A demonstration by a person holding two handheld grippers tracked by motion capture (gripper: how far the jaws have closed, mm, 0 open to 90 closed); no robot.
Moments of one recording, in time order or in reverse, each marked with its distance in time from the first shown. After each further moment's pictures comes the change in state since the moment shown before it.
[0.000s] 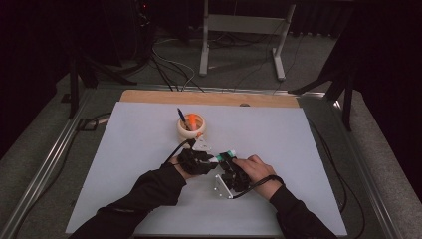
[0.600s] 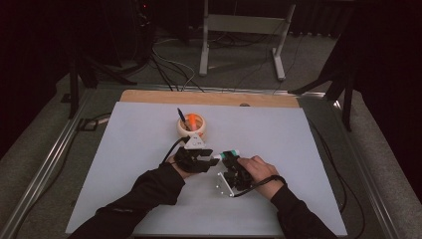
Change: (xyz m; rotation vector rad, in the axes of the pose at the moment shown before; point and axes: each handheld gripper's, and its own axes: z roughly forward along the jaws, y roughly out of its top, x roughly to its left) left arm 0.008 -0.005 -0.012 -0.155 -0.006 -0.019; right arm -0.006 -0.006 -0.003 0.047 -0.006 0.035
